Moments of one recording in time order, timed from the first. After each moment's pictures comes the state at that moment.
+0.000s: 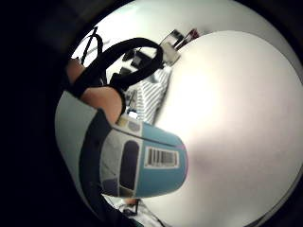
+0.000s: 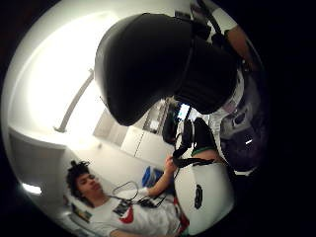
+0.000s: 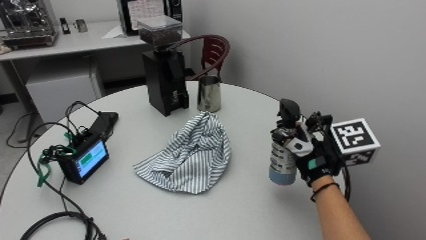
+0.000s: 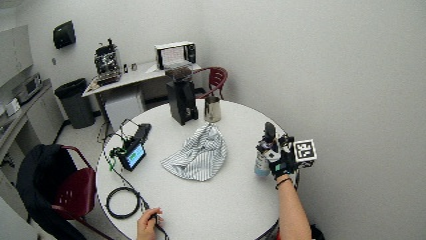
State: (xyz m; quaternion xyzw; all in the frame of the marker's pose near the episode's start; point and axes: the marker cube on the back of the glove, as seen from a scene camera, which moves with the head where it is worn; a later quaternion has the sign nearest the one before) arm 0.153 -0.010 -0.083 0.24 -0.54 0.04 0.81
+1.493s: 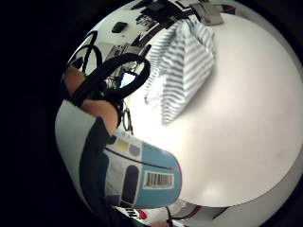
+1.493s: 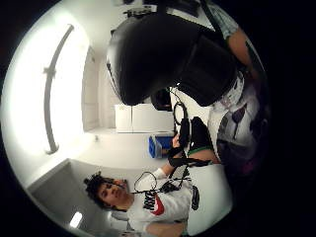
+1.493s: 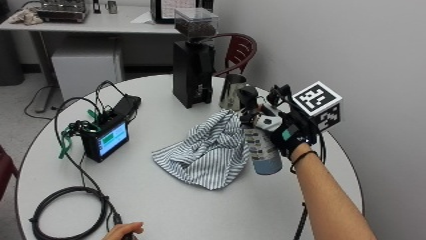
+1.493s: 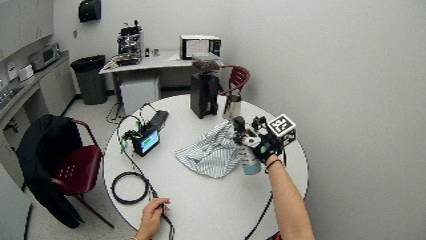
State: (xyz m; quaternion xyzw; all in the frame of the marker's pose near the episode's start) arm 0.096 -0.058 -0.125 0.07 -0.50 0.02 0.86
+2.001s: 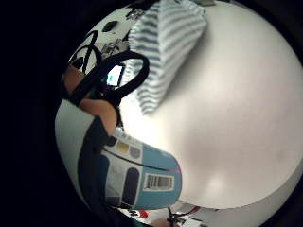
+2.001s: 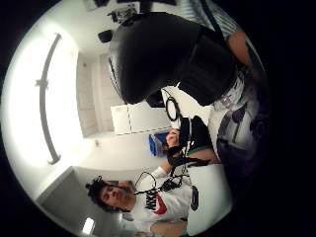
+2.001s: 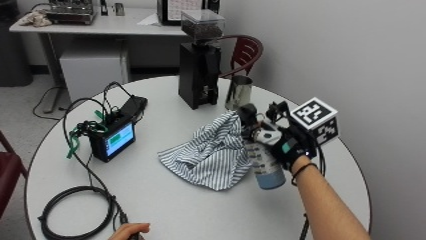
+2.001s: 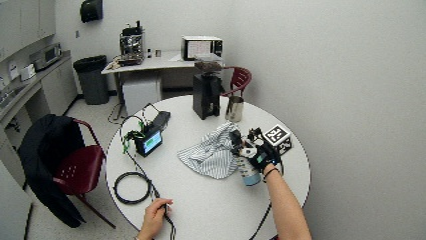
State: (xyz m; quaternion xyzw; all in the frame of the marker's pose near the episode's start) arm 0.101 -0.052 -0.092 0.02 -0.50 0.05 0.86
